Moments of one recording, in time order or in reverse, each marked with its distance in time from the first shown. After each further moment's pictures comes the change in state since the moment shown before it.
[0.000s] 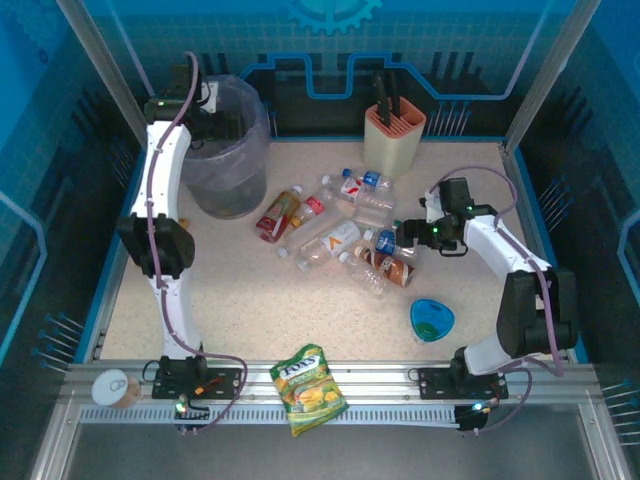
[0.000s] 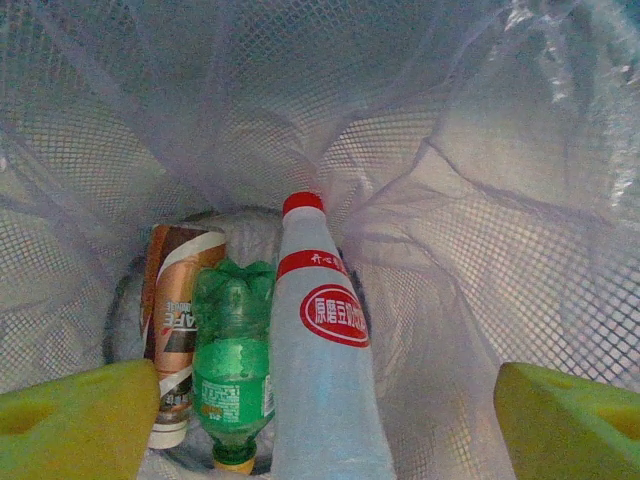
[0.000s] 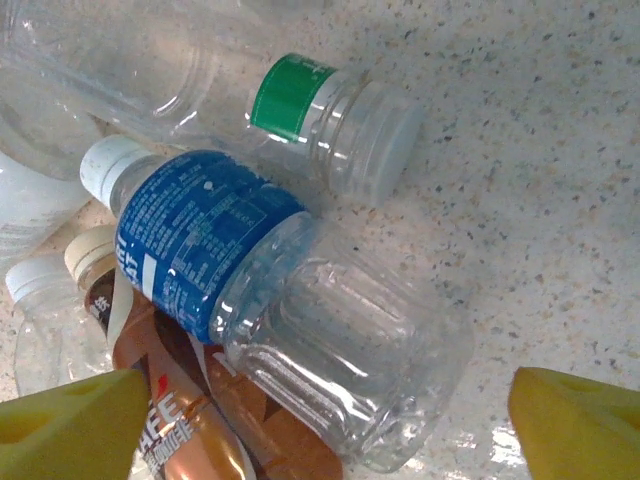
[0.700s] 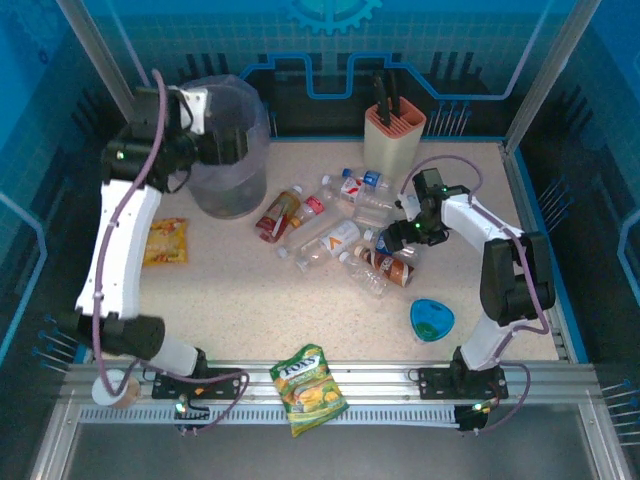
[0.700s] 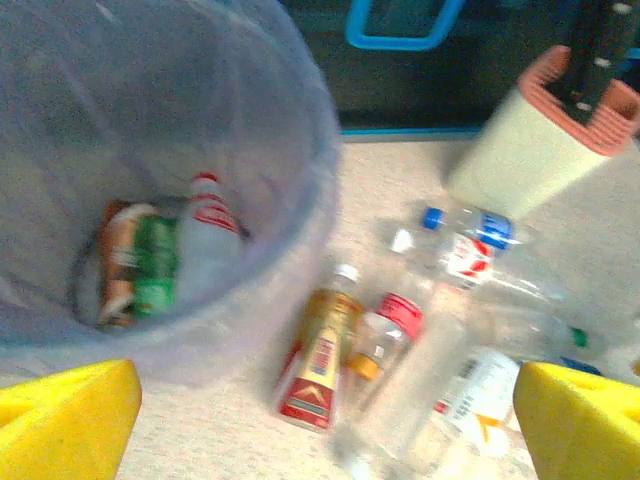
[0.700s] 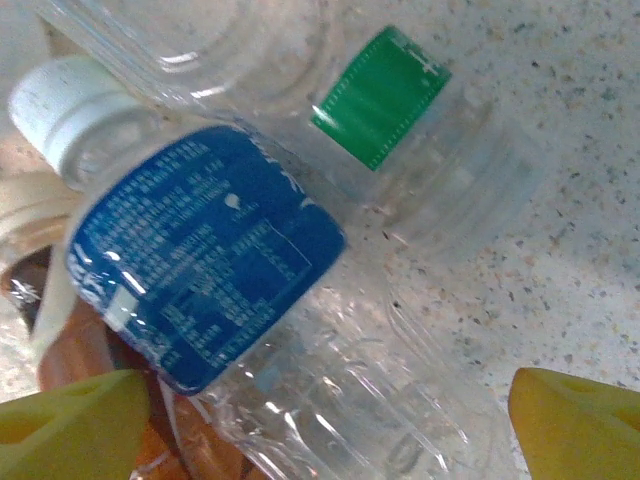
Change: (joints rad) left arm -0.141 -0.701 -0.591 0.109 0.038 -0.069; right arm 0.099 0.222 0.193 -0.158 0.106 -0.214
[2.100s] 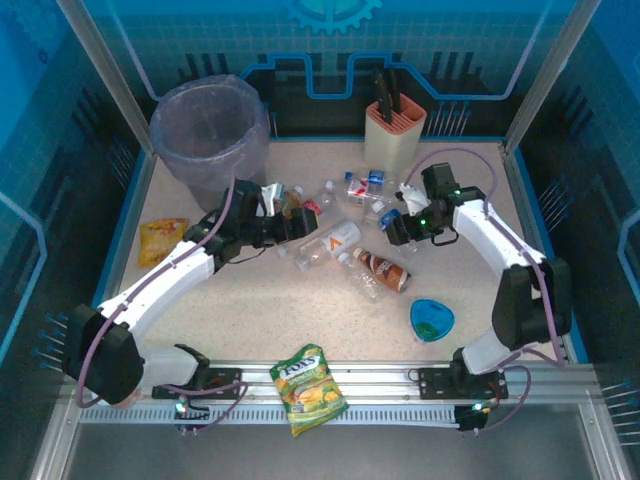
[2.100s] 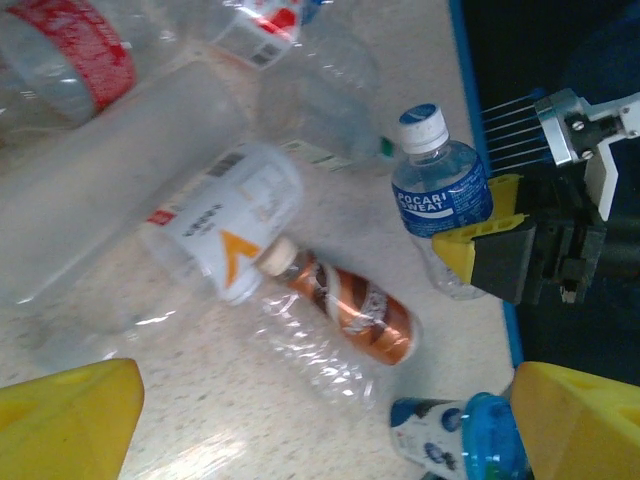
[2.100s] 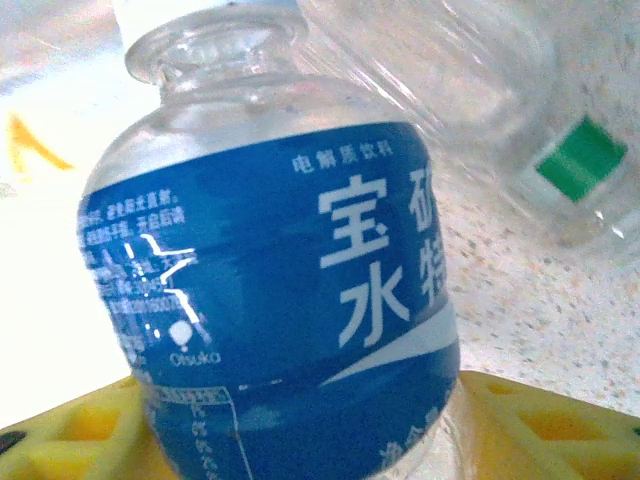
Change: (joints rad) left arm -0.332 -0.171 -0.874 0.725 0.261 -0.605; right arm 0.007 -0.195 -0.018 0.002 -0.181 0.000
